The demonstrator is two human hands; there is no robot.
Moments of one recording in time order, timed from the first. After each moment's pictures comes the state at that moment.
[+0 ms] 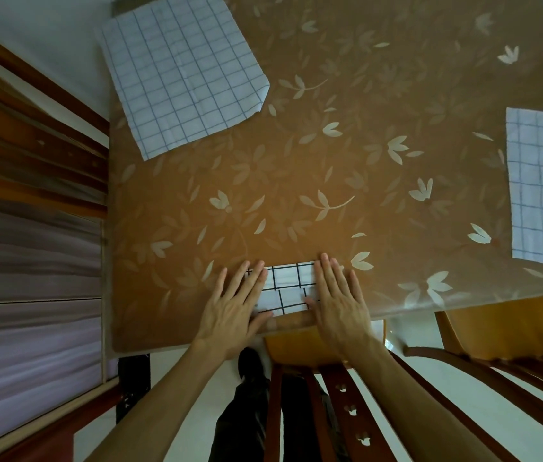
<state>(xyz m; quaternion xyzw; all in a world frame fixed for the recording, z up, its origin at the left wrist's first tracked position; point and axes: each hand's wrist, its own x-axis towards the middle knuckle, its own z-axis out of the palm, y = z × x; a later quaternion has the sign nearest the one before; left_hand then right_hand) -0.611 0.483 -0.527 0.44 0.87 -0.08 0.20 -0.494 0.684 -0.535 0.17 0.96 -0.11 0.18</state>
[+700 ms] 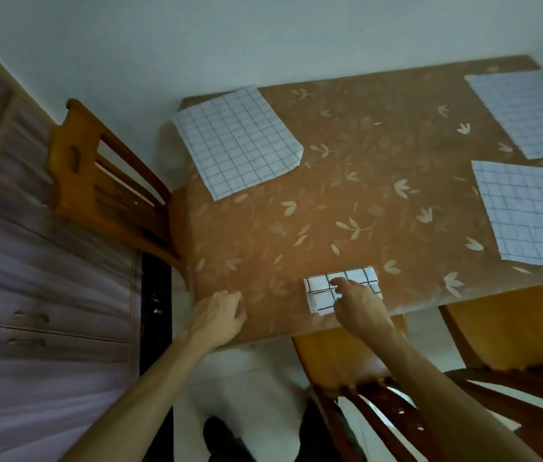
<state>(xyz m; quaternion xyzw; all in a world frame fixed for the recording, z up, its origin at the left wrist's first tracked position) -0.668 0.347 -0.407 0.33 0.91 0.03 0.25 -0.526 0.586 -0.415 0.27 0.93 -0.20 0.14</state>
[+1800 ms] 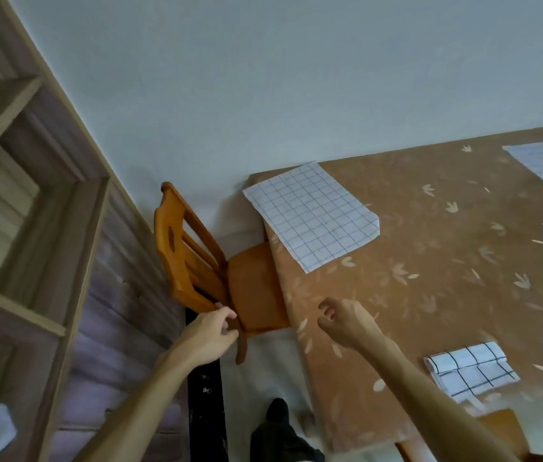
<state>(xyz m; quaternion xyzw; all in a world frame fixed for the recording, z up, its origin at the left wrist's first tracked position) -0.922 0.157 -0.355 0.26 0.90 0.17 0.30 -0.776 0.404 -0.359 0.27 0.92 -0.27 0.09</state>
